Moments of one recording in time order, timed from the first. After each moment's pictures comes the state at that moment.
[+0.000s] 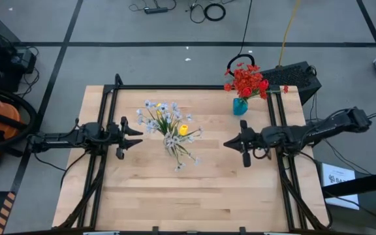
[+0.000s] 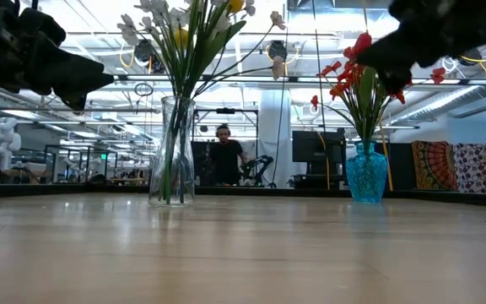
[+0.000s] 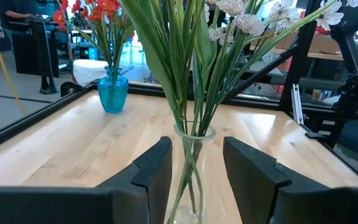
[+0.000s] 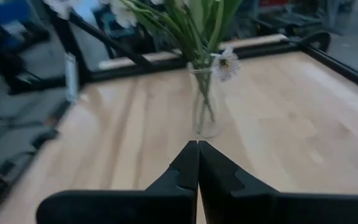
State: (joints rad) left arm 0.02 0.00 0.03 -0.03 0.02 -0.10; right arm 0.19 0.83 0.39 0.19 0.18 0.24
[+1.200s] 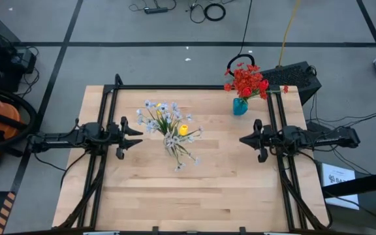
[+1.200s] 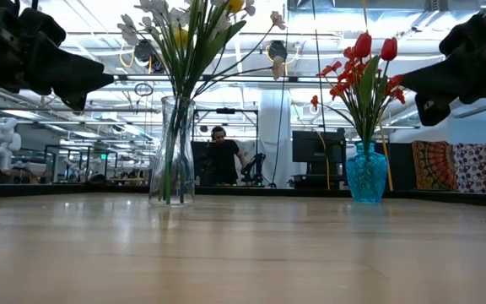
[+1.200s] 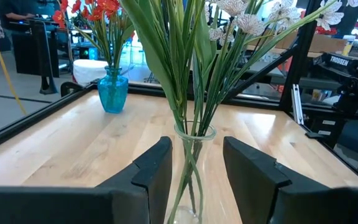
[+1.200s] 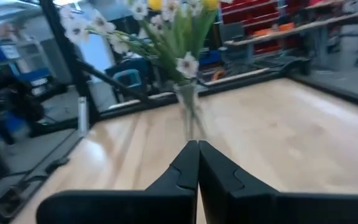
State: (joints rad) left arm 0.02 0.00 0.02 -0.03 0.02 -0.10; right arm 0.09 0.09 0.01 0.07 0.11 0.27
